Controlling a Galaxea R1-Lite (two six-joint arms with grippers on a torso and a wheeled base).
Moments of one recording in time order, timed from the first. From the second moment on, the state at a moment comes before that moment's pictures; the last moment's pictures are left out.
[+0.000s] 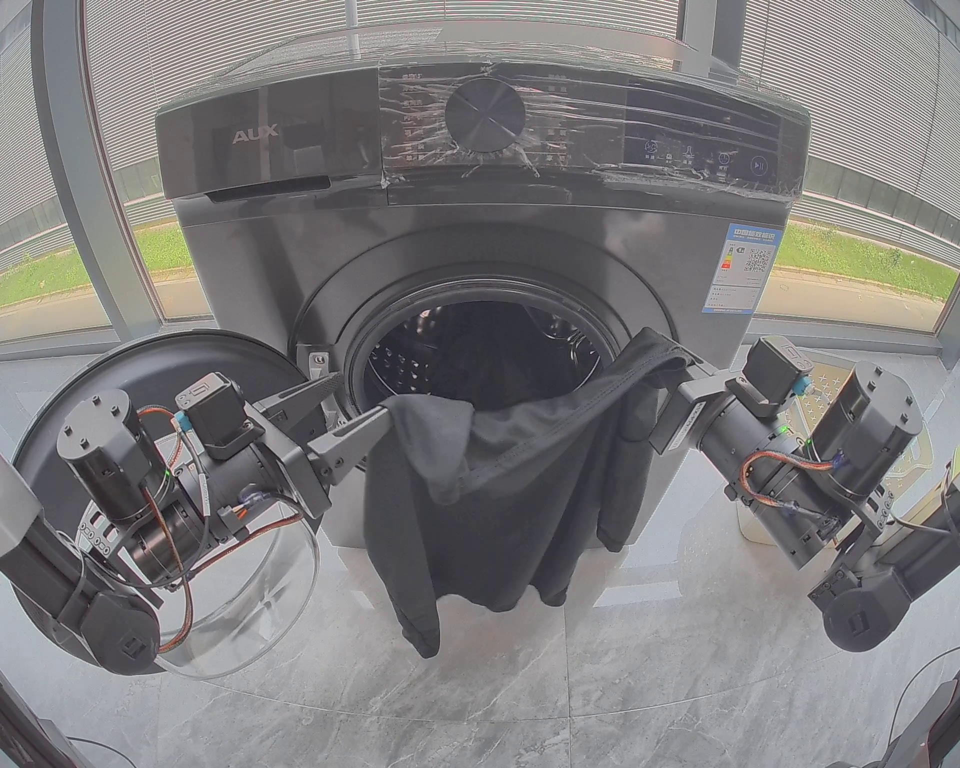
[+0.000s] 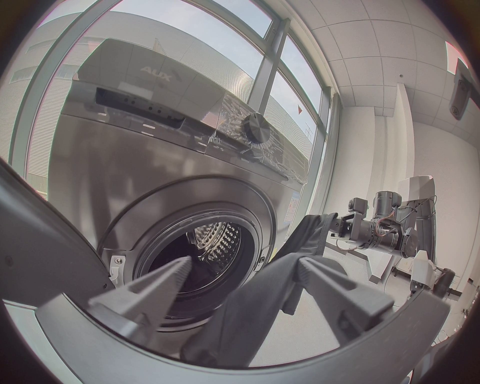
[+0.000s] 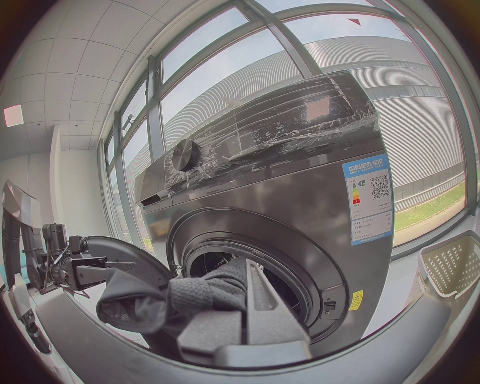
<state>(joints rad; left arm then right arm) -0.39 1.76 -0.44 -1.51 -0.36 -0.14 0.64 1.82 -0.60 -1.49 -0.17 0.08</state>
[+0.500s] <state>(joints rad) -0.39 1.83 -0.39 -1.51 -0.35 -0.12 0.64 1.82 -0.60 -1.49 -0.18 0.08</state>
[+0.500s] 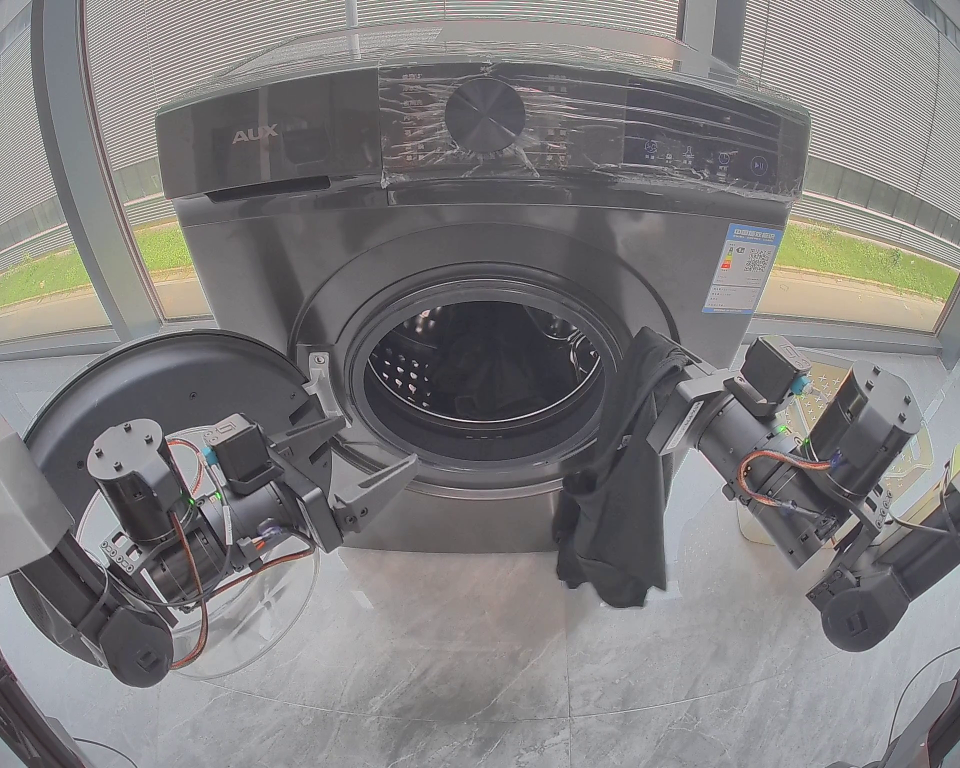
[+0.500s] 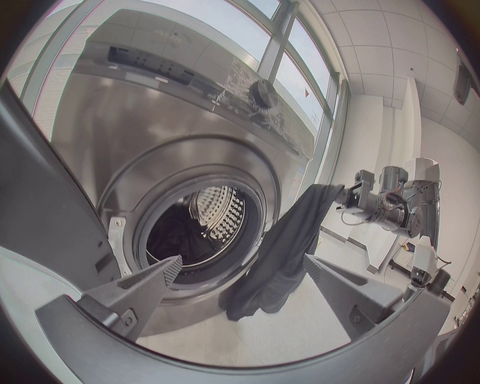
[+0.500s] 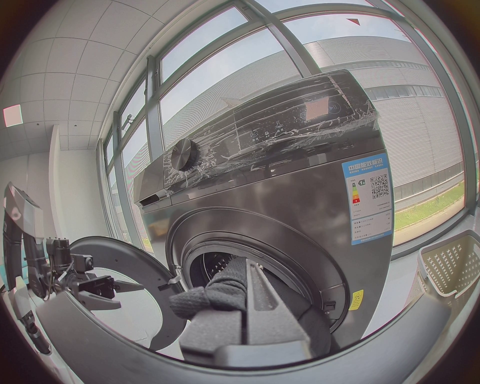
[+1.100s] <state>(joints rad) -0.49 2.08 -0.44 -1.52 -0.35 -0.05 0.71 1.83 -0.66 -1.48 -0.19 0.08</state>
